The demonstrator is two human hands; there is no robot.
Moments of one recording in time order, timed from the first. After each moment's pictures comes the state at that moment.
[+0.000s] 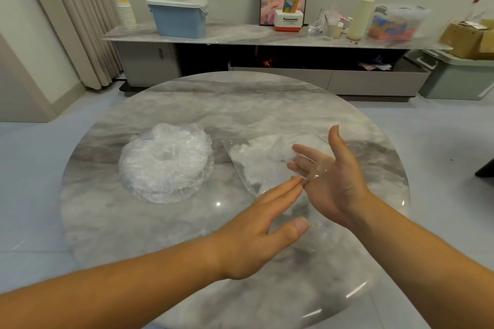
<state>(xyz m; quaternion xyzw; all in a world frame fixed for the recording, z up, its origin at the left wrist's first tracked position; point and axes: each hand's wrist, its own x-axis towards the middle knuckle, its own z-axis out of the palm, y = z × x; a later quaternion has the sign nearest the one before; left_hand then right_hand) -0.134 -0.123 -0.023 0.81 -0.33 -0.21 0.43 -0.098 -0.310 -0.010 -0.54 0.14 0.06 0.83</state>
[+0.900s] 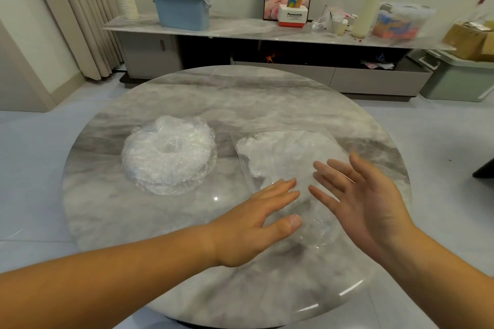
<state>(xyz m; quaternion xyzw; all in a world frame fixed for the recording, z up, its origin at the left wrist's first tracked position) -0.124 -0.107 -0.035 0.81 -0.34 -0.24 0.40 -0.149 -0.321 -0.011 -0.51 0.19 -0.02 0.84</state>
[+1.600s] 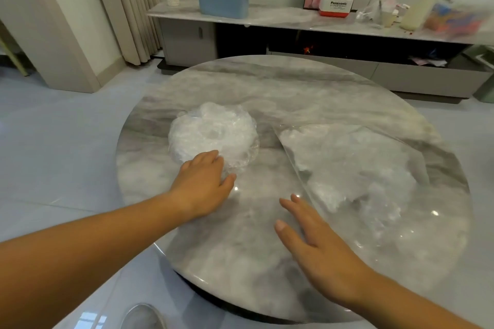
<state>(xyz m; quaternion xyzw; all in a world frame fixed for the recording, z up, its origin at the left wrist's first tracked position) -0.071 0.020 -0.070 0.98 -0.10 -0.08 0.13 -0.180 -0.212 -0.048 -0.89 -0.02 0.19 0.42</state>
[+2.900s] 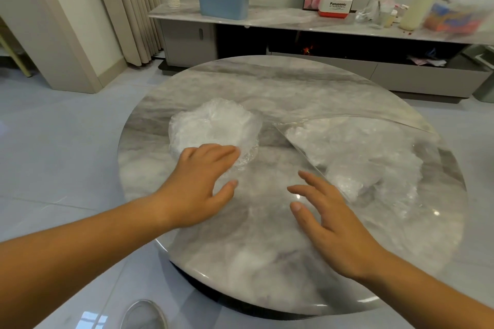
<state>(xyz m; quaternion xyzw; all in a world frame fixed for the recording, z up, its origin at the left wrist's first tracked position) -0.099 0.036 -0.055 0.94 -0.27 0.10 0.17 -0.164 -0.243 -0.057 -0.93 -0.12 0.03 0.34</state>
